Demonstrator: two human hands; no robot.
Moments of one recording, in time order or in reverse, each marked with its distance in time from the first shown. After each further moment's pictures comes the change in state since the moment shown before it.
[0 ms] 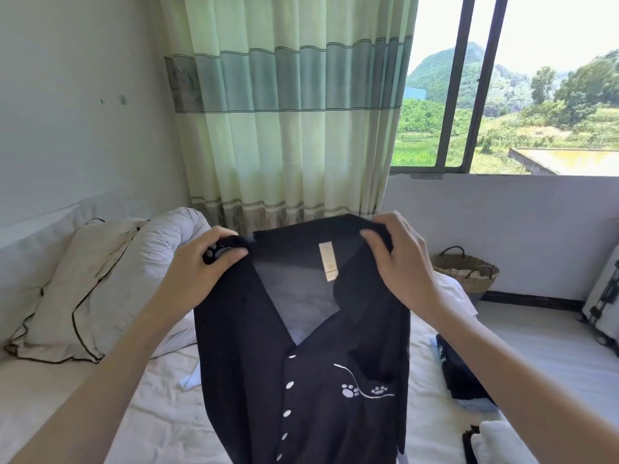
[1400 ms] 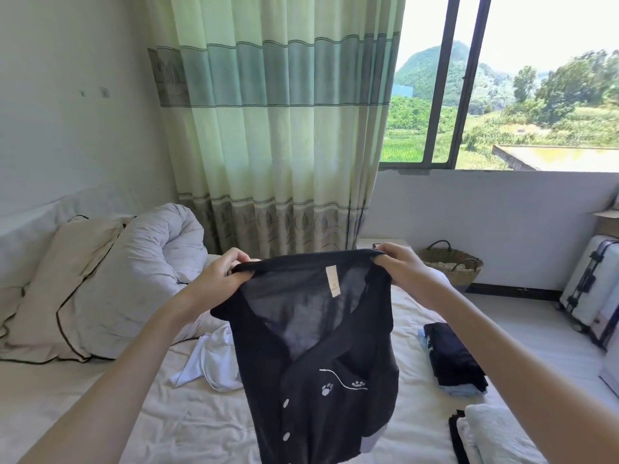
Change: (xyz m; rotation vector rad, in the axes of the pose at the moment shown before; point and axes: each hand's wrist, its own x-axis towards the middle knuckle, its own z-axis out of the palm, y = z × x) left_hand -0.006 -0.032 0.036 -0.163 -0.380 -0.416; right_hand -0.015 0.050 -0.001 0.342 -0.460 0.792
